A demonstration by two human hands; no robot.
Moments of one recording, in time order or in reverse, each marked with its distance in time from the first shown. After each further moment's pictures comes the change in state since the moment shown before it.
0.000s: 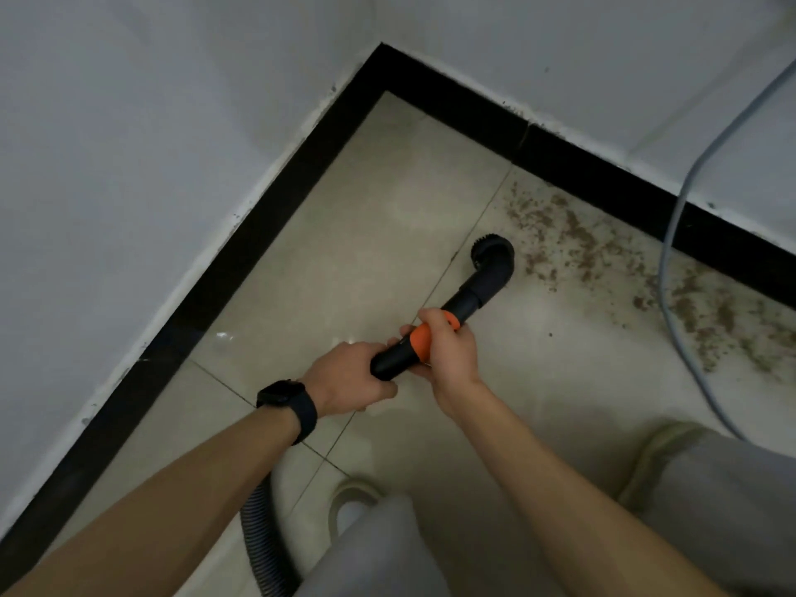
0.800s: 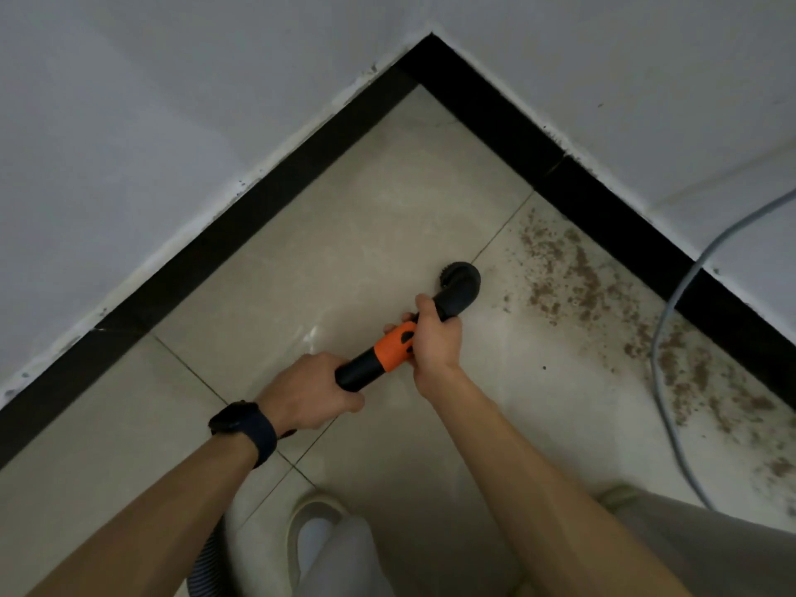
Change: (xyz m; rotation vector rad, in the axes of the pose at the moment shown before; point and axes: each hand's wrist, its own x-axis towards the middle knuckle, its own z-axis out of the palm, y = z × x) left_hand 0.010 -0.056 0.010 -0.287 0.042 -0.127; right_hand 0.052 0.006 0.037 -0.129 0.148 -0.043
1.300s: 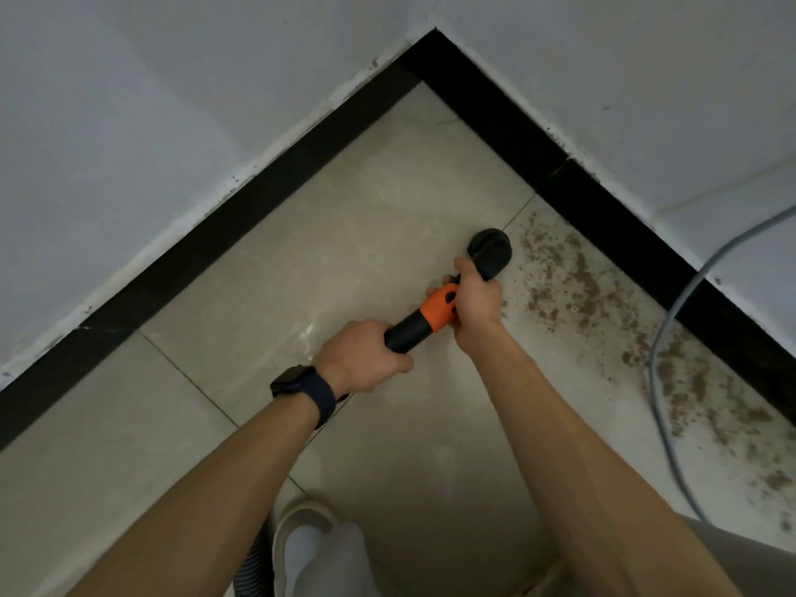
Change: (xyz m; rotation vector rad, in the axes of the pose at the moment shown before) left_hand 0.038 0.061 0.012 -0.056 0.066 0.095; right_hand 0.037 -0.065 -0.015 -0.032 0.033 -0.085
